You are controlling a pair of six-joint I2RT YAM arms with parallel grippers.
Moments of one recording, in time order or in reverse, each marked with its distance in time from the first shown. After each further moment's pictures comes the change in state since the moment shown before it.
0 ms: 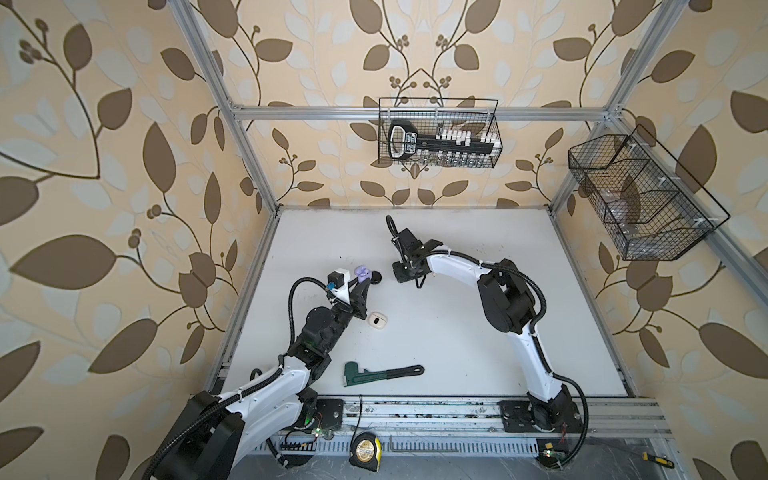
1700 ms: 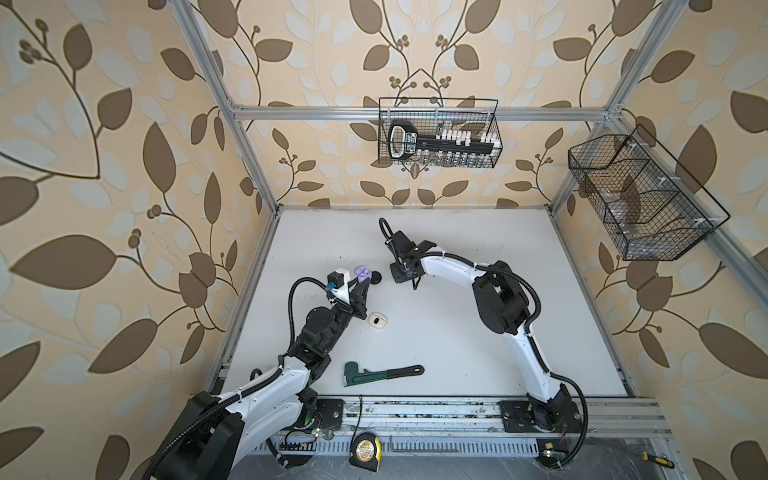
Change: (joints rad) left arm 0.000 -0.002 0.000 0.000 0.000 0.000; right arm 0.029 0.039 0.066 -0.053 0.124 0.001
